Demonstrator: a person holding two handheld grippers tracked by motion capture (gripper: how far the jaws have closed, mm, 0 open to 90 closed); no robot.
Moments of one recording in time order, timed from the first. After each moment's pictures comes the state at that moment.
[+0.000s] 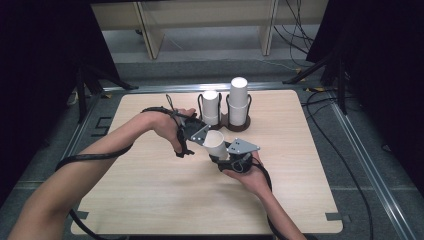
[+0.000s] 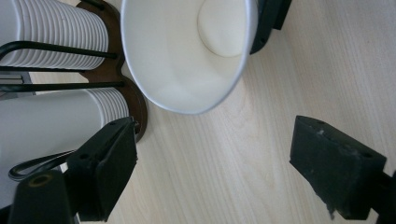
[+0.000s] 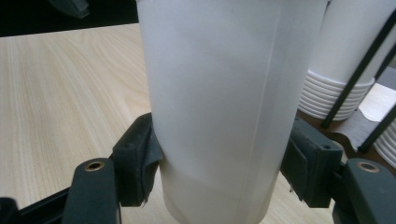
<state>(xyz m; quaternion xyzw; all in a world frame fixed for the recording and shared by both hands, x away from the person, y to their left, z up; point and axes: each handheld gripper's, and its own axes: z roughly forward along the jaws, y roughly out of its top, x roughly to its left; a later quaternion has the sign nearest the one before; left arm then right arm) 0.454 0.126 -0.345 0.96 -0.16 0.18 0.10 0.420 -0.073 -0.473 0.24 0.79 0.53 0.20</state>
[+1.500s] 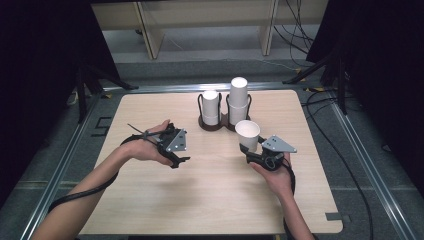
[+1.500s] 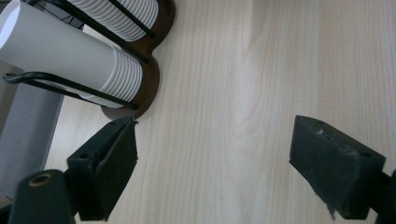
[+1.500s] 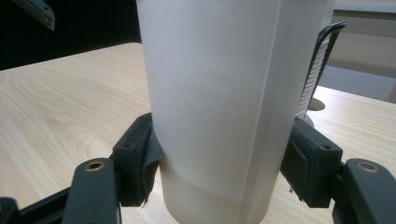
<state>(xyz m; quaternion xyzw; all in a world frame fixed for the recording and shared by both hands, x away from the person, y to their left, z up) 0.431 0.189 -0.395 0.93 0.01 0.26 0.26 0.417 -0.155 -0.465 0.34 0.71 0.55 0.27</state>
